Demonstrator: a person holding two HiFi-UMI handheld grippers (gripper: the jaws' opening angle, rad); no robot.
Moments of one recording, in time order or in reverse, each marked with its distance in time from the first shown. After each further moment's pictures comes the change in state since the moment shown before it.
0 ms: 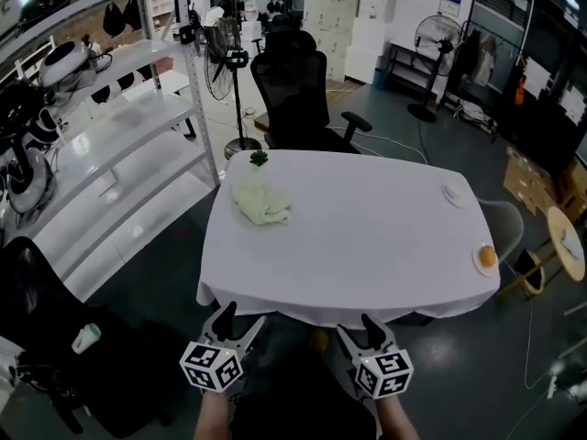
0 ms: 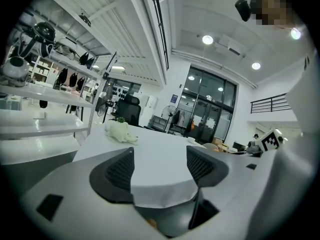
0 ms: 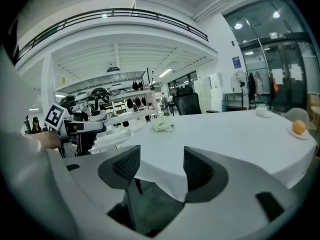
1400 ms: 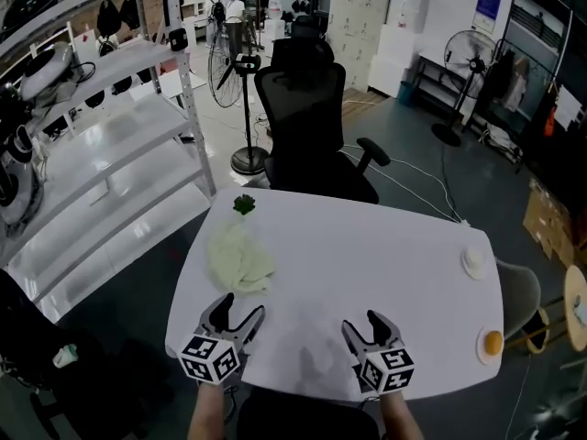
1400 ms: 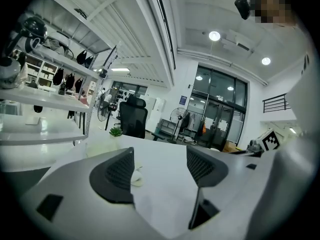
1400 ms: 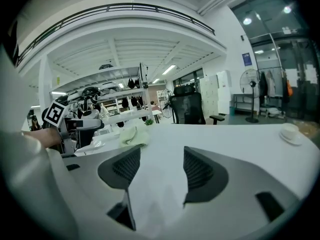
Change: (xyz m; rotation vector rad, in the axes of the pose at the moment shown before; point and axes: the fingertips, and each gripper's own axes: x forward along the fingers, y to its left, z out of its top) left arm 0.238 0.060 0.074 0.002 -0.039 0.097; right arm 0.183 -0.175 0.121 -0.057 0.030 0.072
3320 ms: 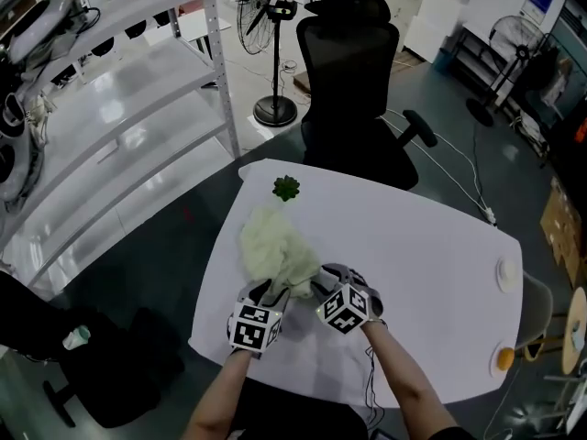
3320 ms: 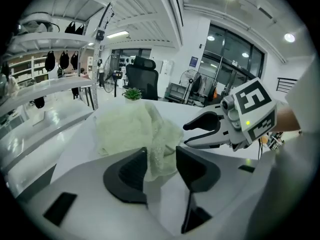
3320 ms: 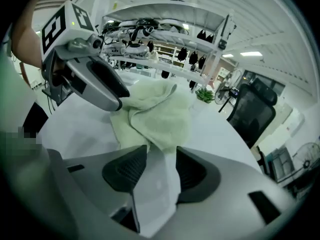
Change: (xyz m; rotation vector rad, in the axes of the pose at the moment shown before) left arm 0.072 0.109 -0.083 0.050 0.455 0.120; right arm 0.251 0.106 -0.035 -0.766 0.437 0.317
